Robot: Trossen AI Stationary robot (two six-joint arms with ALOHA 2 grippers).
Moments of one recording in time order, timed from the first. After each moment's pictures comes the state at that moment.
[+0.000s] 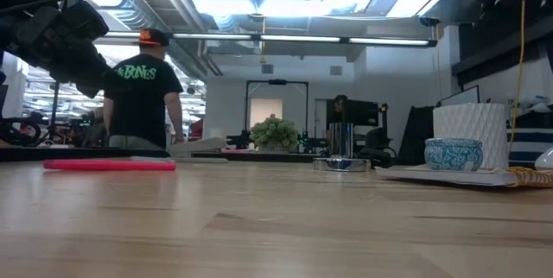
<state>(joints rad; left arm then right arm) 0.22 0.07 0.12 -0.43 0.01 -0.15 0.10 0.08 0.33 0.00 0.40 -0.17</state>
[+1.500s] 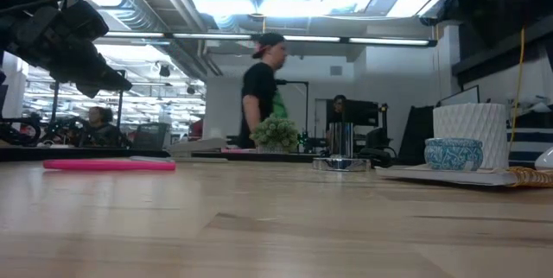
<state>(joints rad) 0.22 0.07 0.12 -0.43 0.01 -0.15 0.11 1.42 1.35 -1.57 -0.10 0.26</state>
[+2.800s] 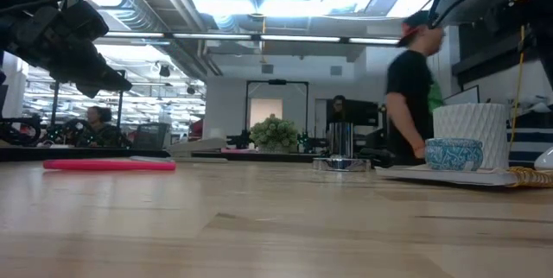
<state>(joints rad) 0.22 0.07 0.12 -0.43 0.02 -0.15 0.10 0.85 0.82 -1.47 -0.01 0.55</state>
